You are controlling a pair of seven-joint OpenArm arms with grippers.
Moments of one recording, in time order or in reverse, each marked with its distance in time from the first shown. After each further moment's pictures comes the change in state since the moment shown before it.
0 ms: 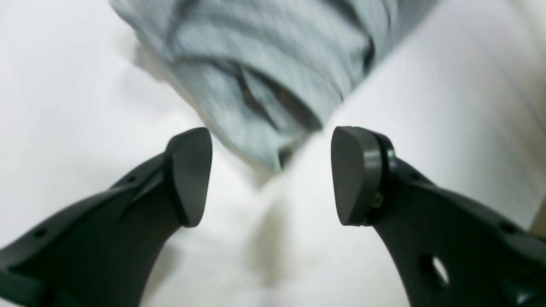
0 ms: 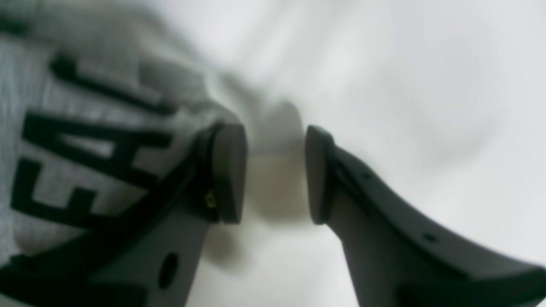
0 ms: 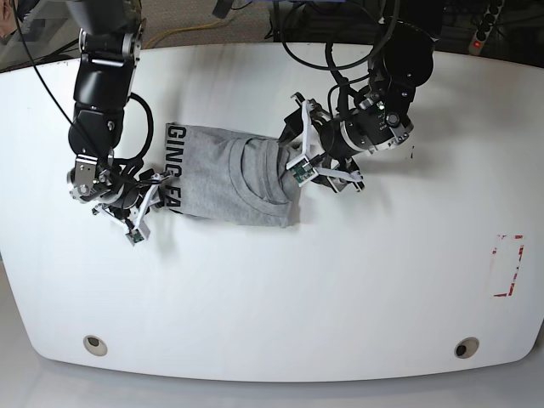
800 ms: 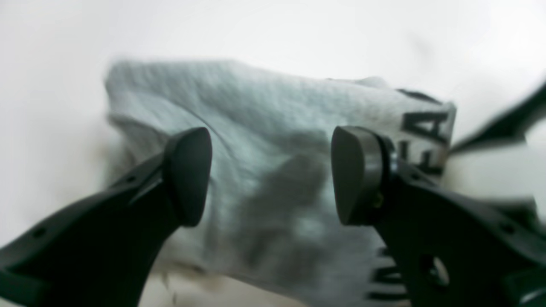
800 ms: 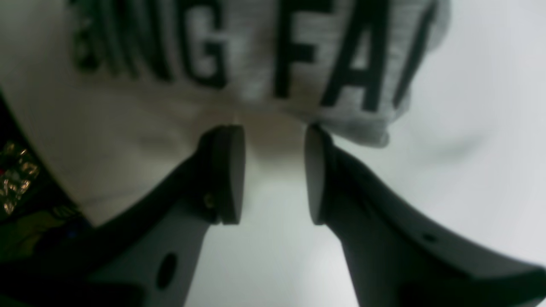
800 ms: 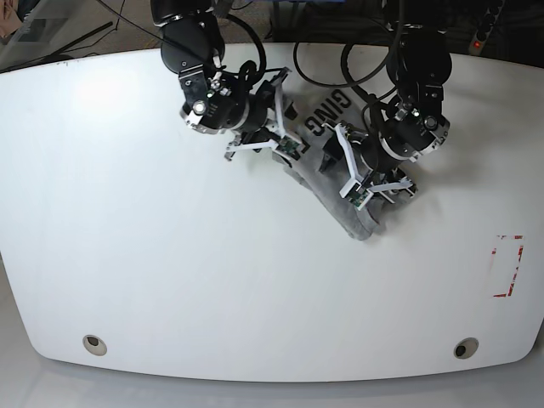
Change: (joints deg) left arm 1.9 3.3 -17.0 2.0 0.7 0.3 0.5; right arm -21.8 -16.1 -27.1 34.6 -0.4 0.8 -15.4
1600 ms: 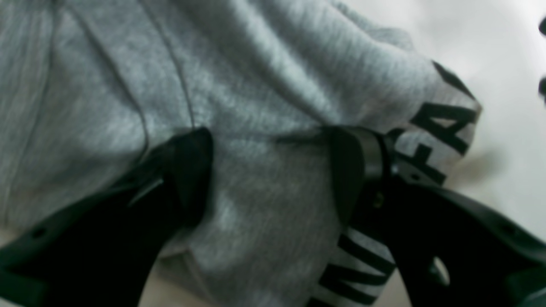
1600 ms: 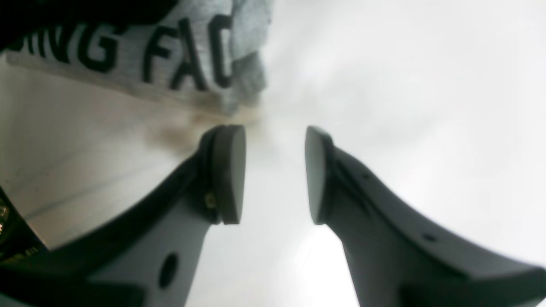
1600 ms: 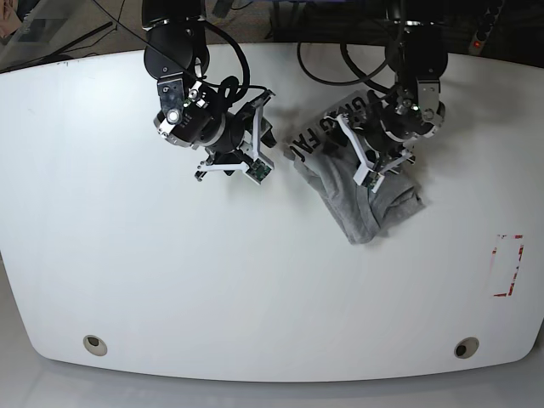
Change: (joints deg) left arm 2.0 -2.3 -3.5 -12.9 -4.6 8.2 -4.6; right arm 1.8 0.5 9.2 4.2 0.3 -0.3 0.1
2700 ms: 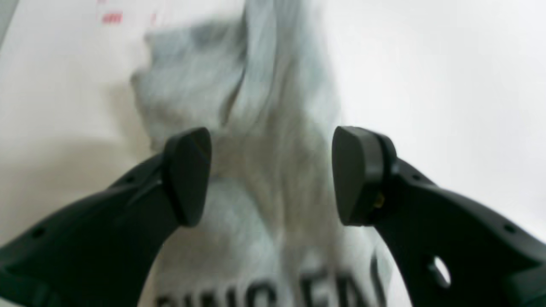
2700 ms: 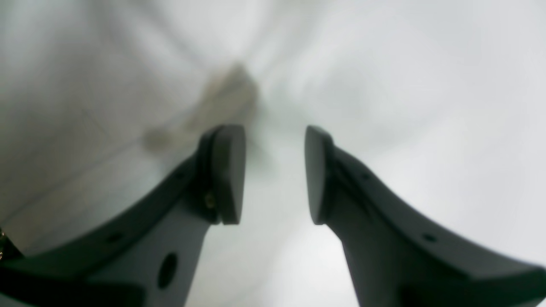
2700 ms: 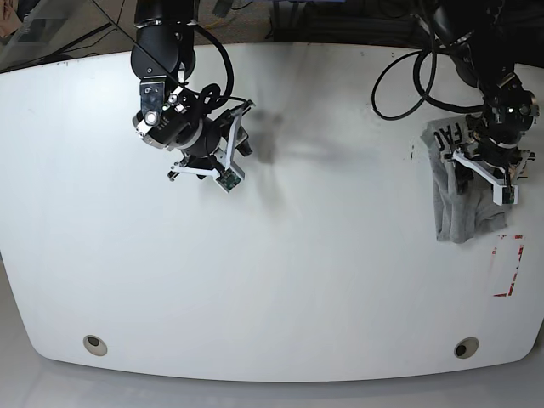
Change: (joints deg) left arm -5.9 0.1 -33.5 3.7 3.8 -2.3 -4.5; right arm -0.2 -0.2 7.5 -0.1 0.1 0.2 0.0
